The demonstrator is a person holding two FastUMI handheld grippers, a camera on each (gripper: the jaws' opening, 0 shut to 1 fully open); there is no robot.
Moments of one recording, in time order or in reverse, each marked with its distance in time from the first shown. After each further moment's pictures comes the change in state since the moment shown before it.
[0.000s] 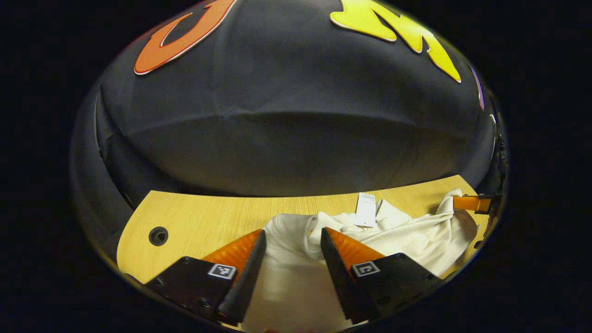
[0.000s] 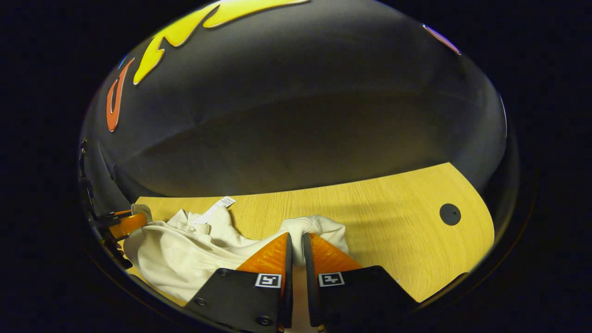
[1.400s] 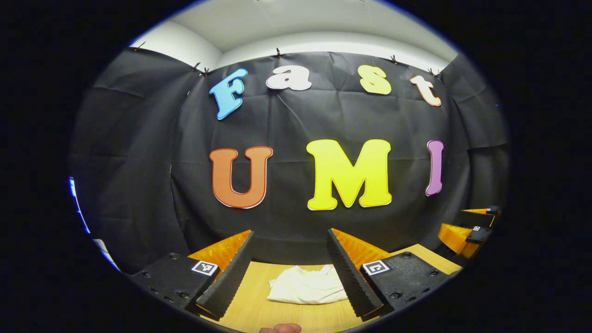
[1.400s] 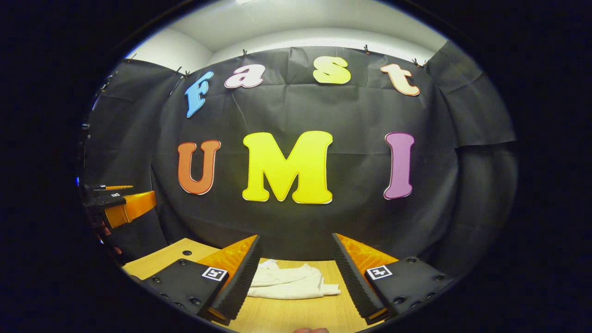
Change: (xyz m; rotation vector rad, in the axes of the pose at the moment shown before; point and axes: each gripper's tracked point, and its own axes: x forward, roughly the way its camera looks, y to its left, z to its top) left arm -0.443 -0.052 0.150 -0.014 -0.562 0.111; right arm -0.454 0.080 0.090 -0.166 -0.602 0.010
